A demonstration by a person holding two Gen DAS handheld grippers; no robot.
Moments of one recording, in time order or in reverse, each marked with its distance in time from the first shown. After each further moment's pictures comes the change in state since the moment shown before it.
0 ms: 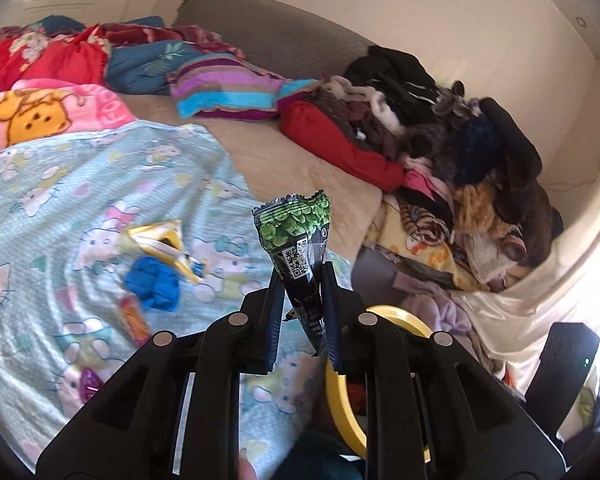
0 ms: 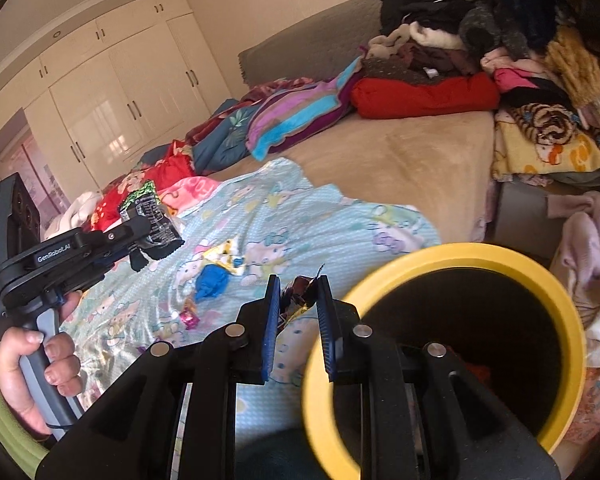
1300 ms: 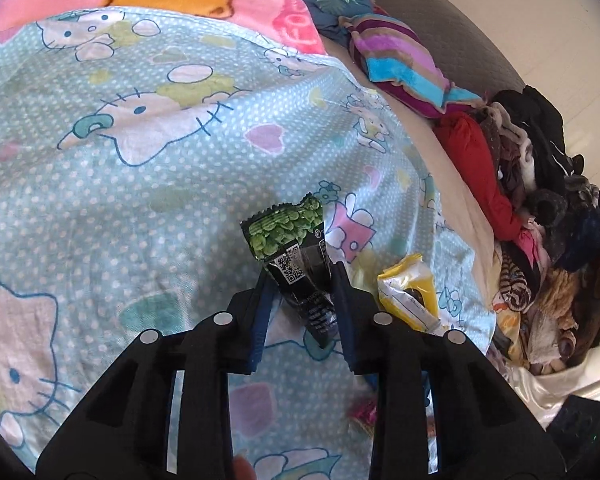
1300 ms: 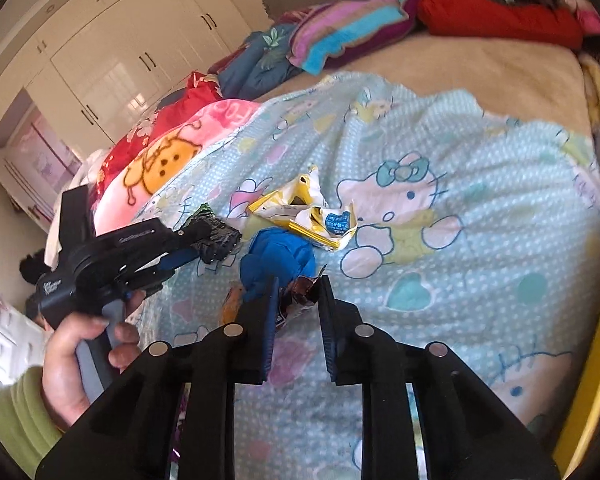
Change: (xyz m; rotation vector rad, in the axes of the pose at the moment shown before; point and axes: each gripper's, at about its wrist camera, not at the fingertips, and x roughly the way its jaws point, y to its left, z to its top) left arm 0.082 0.249 0.020 -0.396 0.120 0.212; right arm 0.201 0.103 -0.019 0.013 0.220 0.122
